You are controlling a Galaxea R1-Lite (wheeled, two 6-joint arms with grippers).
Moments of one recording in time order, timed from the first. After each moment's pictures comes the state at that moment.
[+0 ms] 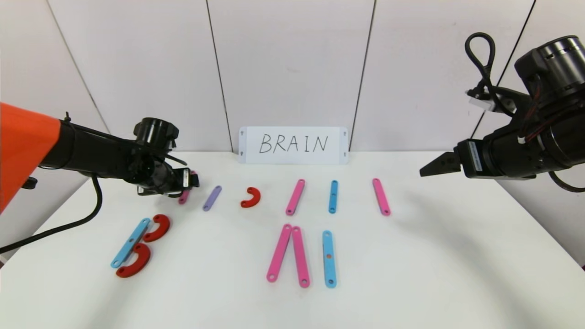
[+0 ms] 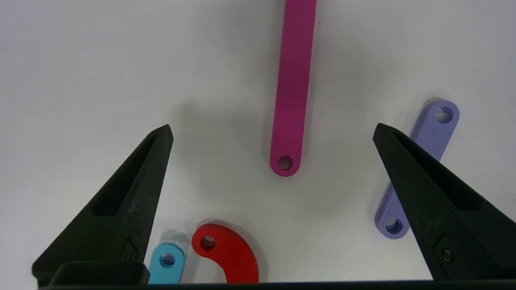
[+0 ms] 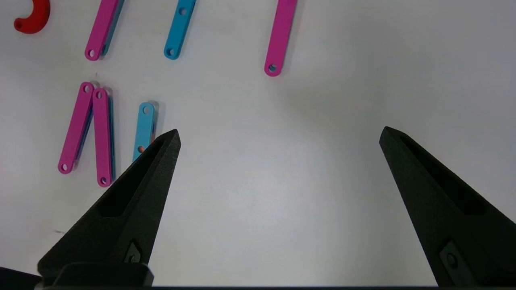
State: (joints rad) left arm -0.09 2.08 -1.39 0.09 0.18 -0.23; right arm 0.21 1.64 -1.42 0.62 0.08 0.17
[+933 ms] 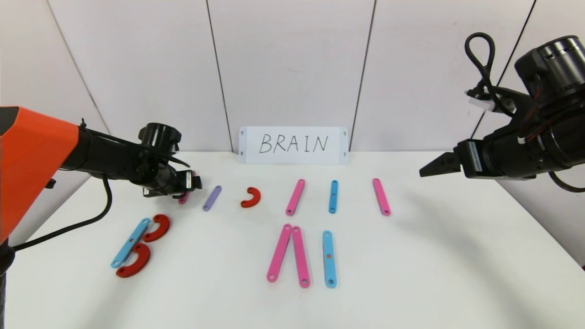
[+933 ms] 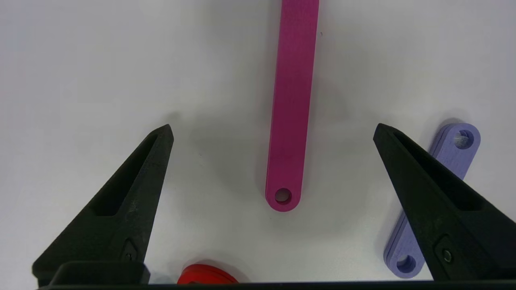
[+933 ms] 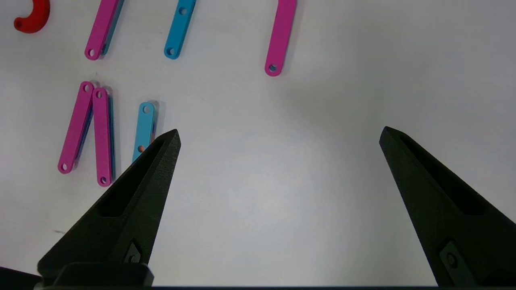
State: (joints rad) left arm -0.07 2.16 -1.44 0.08 0.14 -0.23; right arm 0.22 1.64 -1.42 0.62 0.08 0.17
